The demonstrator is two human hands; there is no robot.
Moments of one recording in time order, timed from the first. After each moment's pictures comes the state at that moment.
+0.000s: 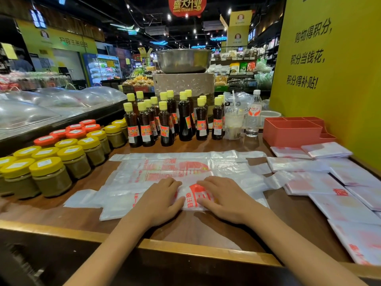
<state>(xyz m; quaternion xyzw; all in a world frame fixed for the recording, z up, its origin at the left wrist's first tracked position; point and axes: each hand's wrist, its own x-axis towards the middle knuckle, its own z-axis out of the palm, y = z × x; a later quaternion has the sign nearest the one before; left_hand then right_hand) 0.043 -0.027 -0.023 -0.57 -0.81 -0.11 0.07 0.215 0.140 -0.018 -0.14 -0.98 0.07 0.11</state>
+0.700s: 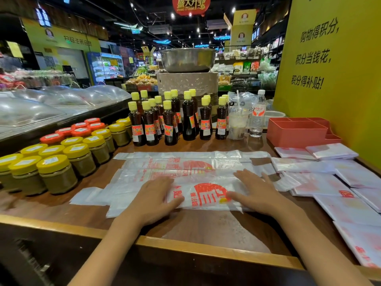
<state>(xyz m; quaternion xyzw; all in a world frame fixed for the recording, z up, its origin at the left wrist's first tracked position) 0.032 -0.046 -0.021 -0.50 -0.86 -0.14 -0.01 0.248 0.180 -0.009 -0.29 -0.95 0.13 0.04</state>
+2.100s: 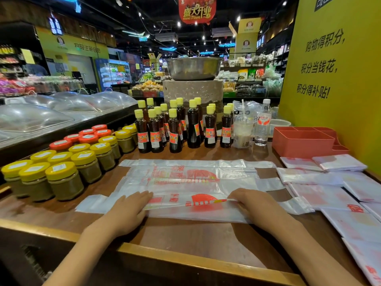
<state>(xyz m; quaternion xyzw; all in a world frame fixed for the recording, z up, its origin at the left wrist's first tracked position) -0.010 -0.096 -0.010 -0.45 -0.89 -0.04 -0.05 0.239 0.169 -0.001 -0.18 -0.98 0.02 0.09</state>
